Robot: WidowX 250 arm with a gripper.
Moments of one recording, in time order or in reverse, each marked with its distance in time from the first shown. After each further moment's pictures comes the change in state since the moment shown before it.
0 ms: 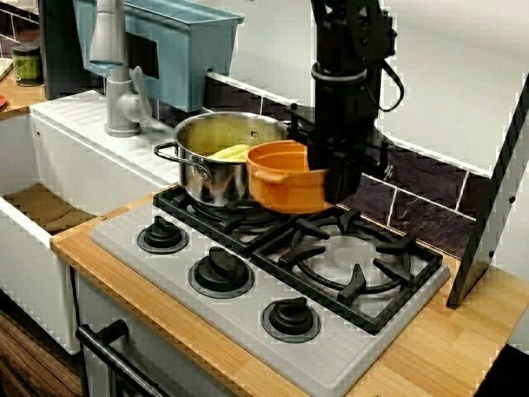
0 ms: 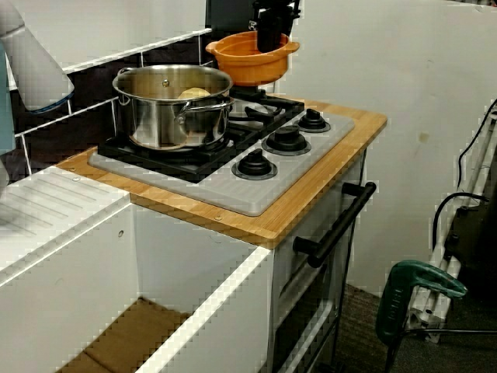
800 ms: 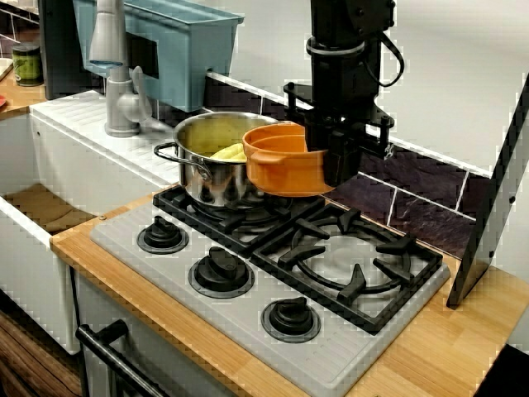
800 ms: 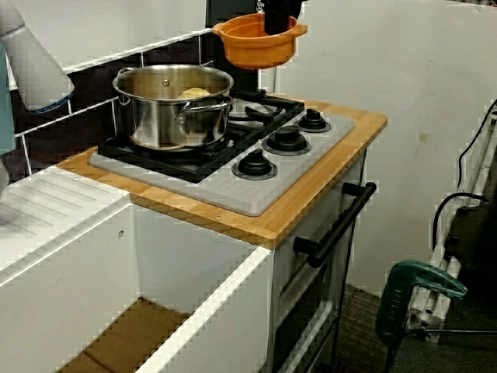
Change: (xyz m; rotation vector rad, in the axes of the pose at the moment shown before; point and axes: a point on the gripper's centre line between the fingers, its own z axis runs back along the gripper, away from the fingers) arm -0.003 -0.002 0.022 -0.015 -0.026 -0.010
